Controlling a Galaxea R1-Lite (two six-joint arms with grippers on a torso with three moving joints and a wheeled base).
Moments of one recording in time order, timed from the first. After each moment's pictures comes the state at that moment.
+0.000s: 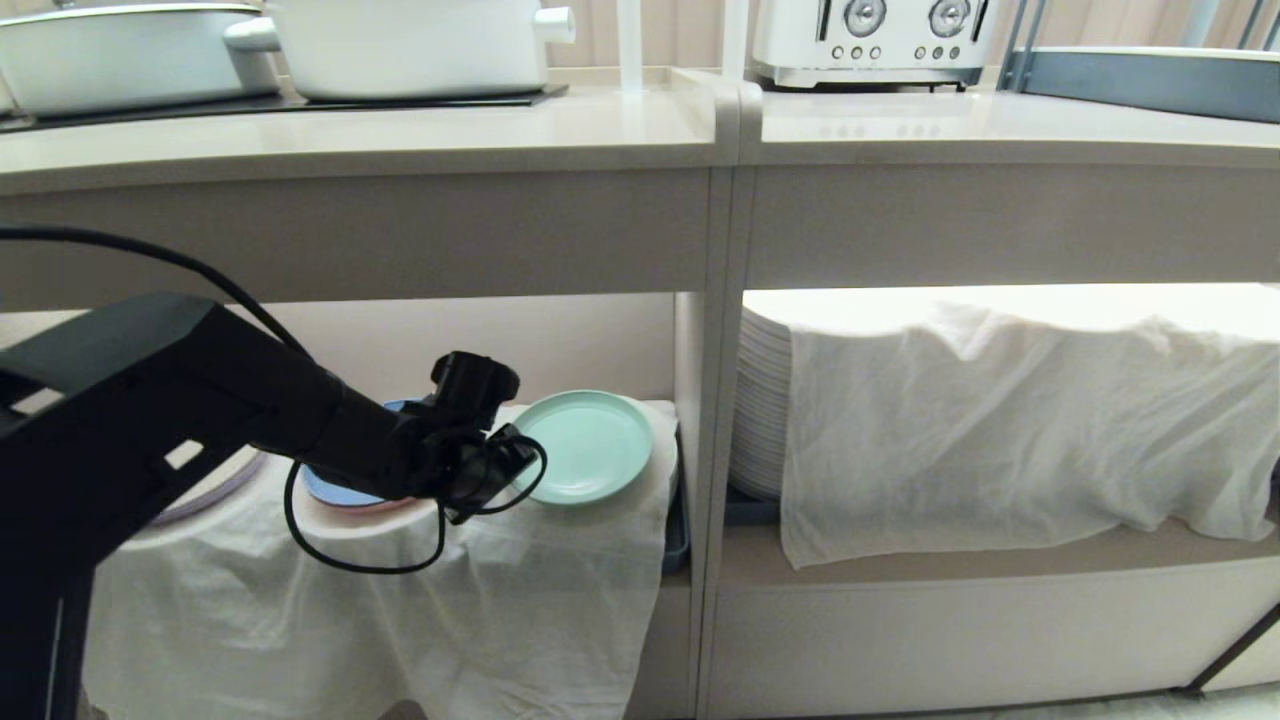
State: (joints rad) left arm -0.32 2.18 -1.15 -0.17 0.17 -0.99; right arm 0.00 0.00 0.00 0.00 0.00 0.00
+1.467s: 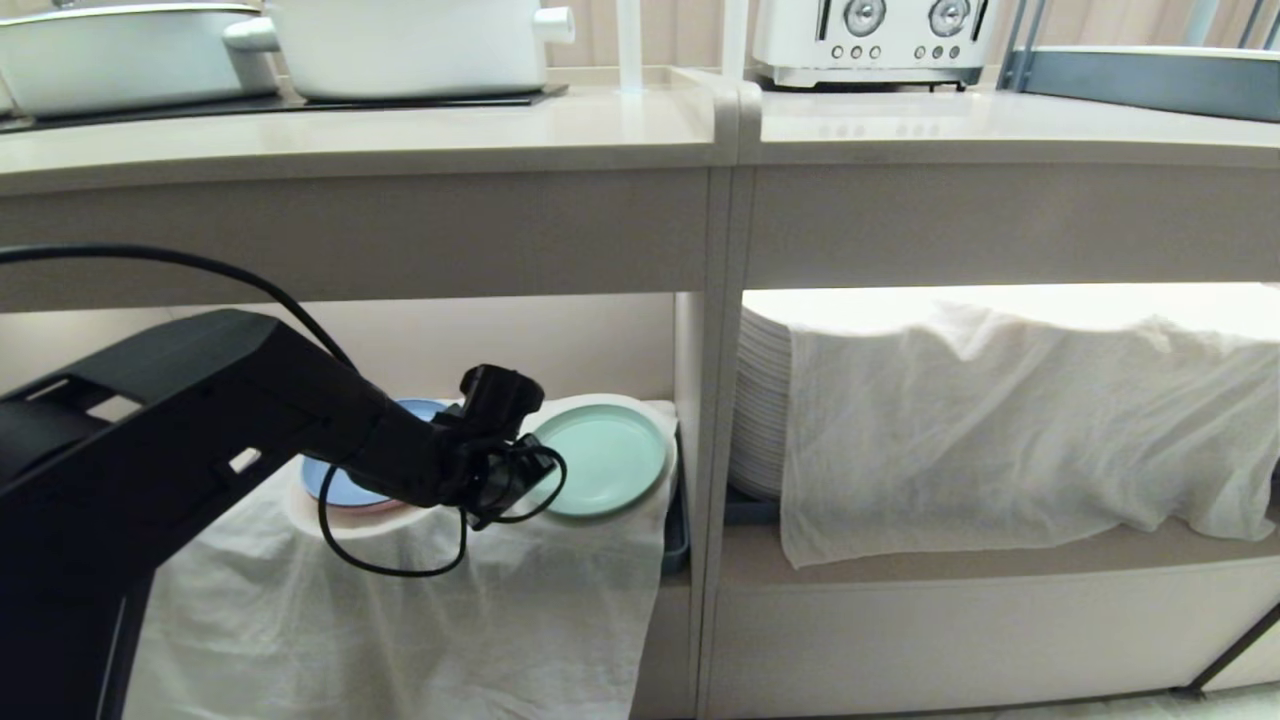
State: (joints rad) left arm -0.35 2.24 -1.19 -0.18 0.20 -0.99; right arm 0.00 0.00 0.00 0.00 0.00 0.00
